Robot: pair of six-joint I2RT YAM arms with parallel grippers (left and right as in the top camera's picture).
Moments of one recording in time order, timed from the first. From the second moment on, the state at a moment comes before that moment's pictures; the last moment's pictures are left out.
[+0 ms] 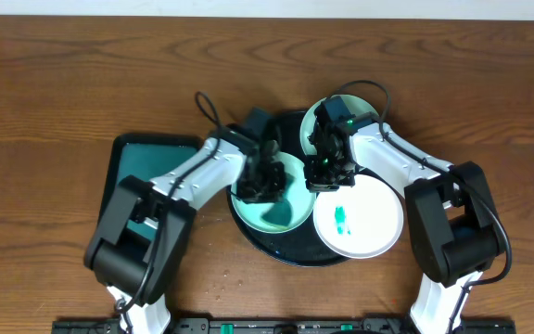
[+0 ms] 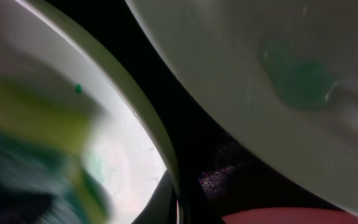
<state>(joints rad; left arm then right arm) -0.53 1.91 1.18 -0.71 0.48 -0.57 0.41 1.98 1.26 -0.82 -0.32 0.35</state>
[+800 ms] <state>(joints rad) -0.34 1.98 1.20 -0.55 0.58 -0.72 0.40 1.98 1.26 -0.85 -0.33 0.36</state>
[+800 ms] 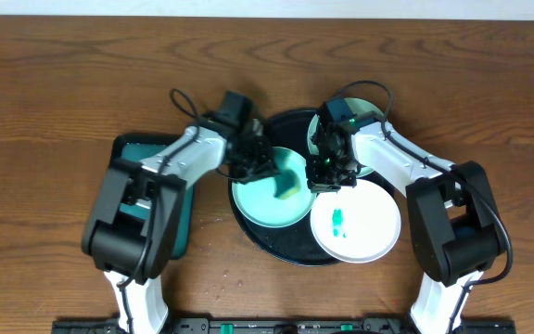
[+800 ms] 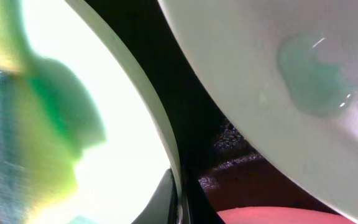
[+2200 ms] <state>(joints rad) -0.45 1.99 1.21 -0.66 0.73 -0.35 0.41 1.99 1.26 -0.89 -0.32 0.36</state>
